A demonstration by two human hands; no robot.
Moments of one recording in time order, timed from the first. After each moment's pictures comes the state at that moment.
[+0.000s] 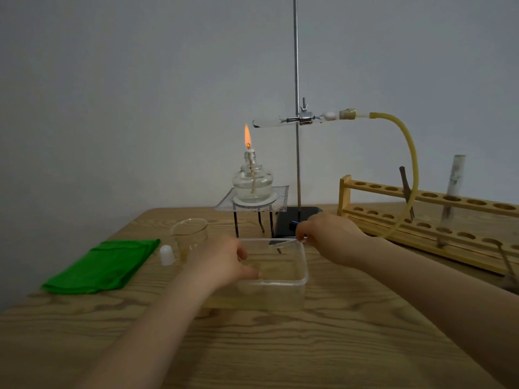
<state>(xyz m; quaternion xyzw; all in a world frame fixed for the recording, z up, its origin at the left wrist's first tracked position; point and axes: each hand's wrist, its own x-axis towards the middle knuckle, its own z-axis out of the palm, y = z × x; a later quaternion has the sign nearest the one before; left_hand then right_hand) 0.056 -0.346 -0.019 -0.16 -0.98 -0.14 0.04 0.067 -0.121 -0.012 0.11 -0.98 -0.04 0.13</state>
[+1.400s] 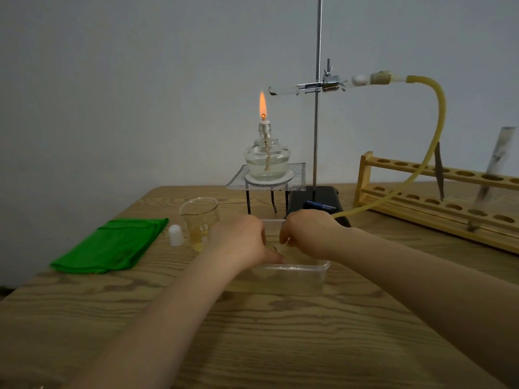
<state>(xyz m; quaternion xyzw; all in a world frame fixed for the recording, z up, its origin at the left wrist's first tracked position) 0.043 -0.332 -0.019 -0.17 -0.98 0.00 0.04 0.032 -0.180 -0.033 0.17 -0.98 -0.08 0.03</state>
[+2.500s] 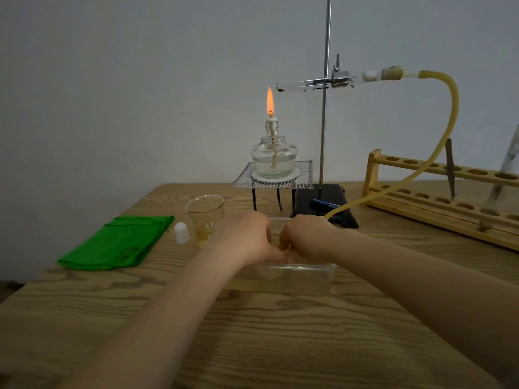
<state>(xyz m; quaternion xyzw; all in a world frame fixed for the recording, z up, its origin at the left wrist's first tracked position) 0.045 -0.337 -0.011 -0.19 -0.98 0.00 0.03 0.029 -0.196 -0.037 0.17 -0.98 -0.07 -0.04</state>
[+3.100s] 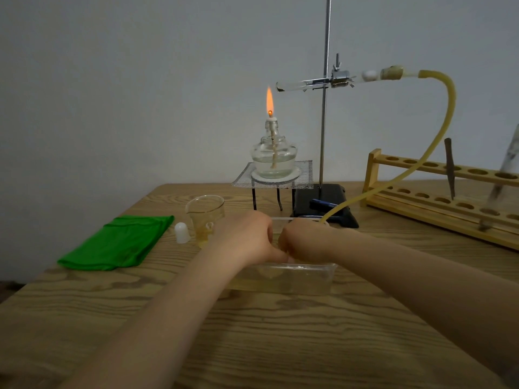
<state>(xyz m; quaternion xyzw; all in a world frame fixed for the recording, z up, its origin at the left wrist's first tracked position) 0.045 -0.337 -0.011 -0.21 -0.98 -0.01 0.04 0.032 -0.199 -0.036 0.19 -0.98 -0.04 -0.07</state>
